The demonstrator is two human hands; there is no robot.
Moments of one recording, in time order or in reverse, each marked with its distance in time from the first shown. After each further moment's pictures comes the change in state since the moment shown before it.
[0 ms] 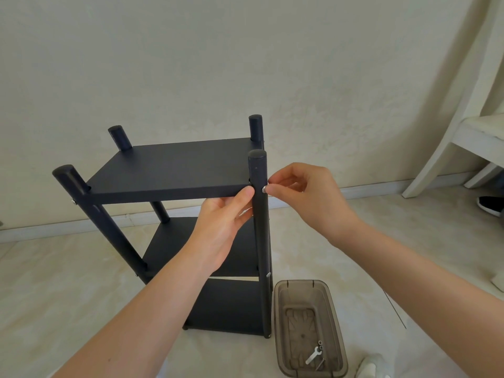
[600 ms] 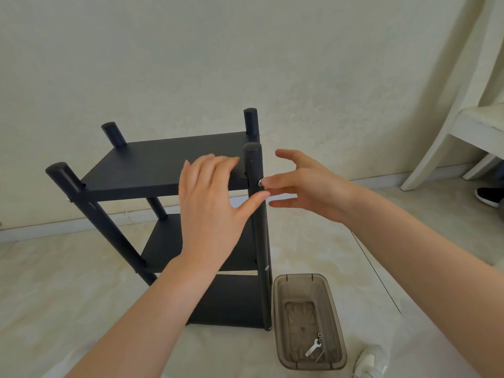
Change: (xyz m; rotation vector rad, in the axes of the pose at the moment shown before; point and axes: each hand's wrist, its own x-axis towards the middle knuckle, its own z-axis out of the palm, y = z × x) left_hand -0.013 0.011 0.003 1.390 0.318 0.766; right_hand 0.027 0.011 -0.016 0.425 -0.394 0.303
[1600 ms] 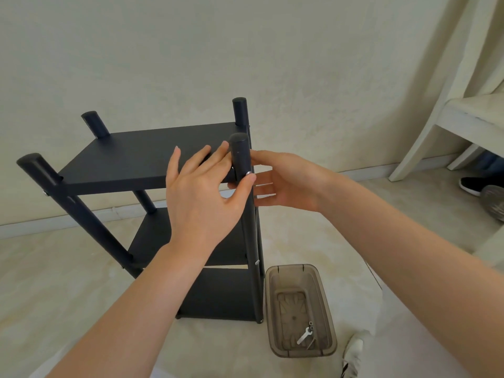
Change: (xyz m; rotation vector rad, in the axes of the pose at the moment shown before) left_hand 0.003 -0.001 0.008 0.032 0.044 0.086; right_hand 0.015 0.004 0.009 0.086 -0.059 0.130
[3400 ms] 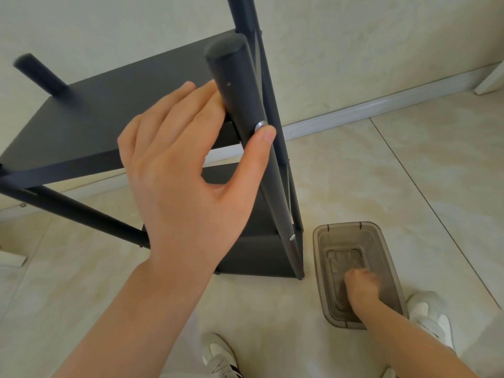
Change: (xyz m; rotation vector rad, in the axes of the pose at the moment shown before) left_hand -0.001 0.006 -0.008 -0.037 -0.103 0.005; right_hand 0.031 0.443 -0.055 -1.650 0.122 0.701
